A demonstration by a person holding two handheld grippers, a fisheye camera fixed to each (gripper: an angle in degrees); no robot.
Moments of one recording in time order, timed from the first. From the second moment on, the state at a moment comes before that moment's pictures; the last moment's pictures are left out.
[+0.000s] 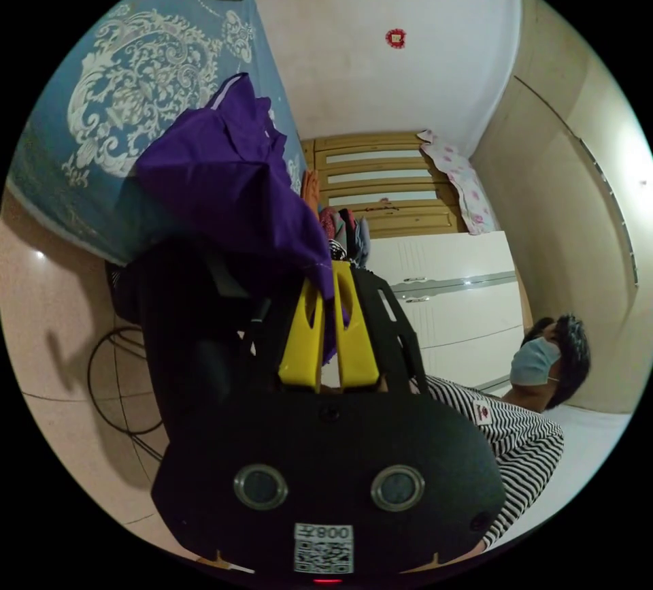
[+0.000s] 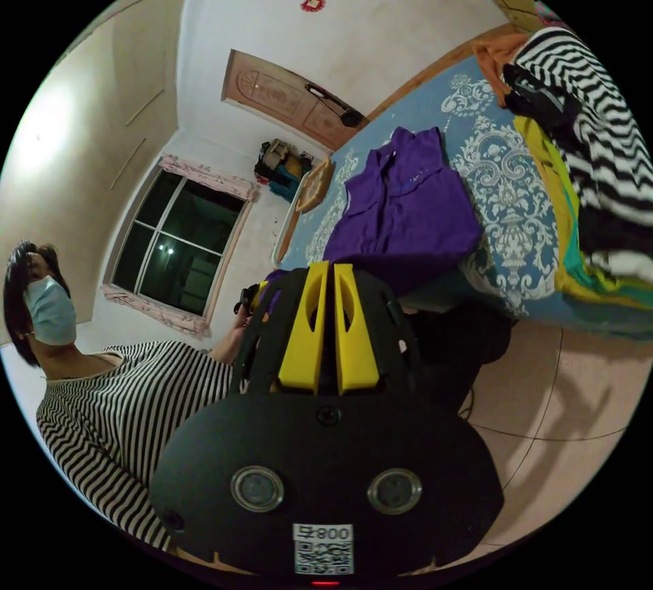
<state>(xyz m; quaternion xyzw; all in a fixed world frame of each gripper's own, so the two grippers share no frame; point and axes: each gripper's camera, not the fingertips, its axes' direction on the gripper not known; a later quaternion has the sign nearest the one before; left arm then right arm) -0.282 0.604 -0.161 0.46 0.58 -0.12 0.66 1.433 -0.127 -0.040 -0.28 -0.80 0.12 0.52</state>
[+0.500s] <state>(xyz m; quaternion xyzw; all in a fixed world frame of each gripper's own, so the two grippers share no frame) -0.430 0.398 -0.310 0.48 0.53 -0.12 0.69 1.304 -0.327 0.091 -0.27 -0.78 0.11 0.56</state>
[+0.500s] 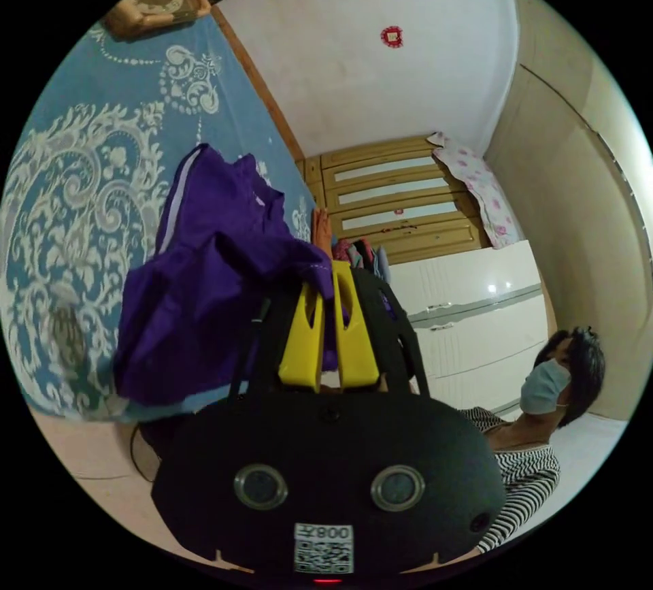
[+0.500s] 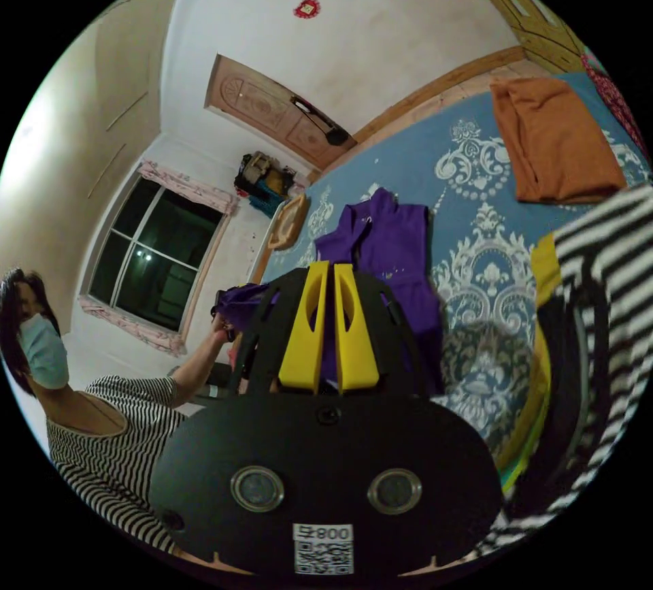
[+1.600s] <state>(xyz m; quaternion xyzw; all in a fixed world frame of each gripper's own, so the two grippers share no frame) -0.650 0.164 -0.318 0.48 0.49 -0.20 0.70 1.094 -0.462 0.341 -0.41 -0.69 0.20 0.56</state>
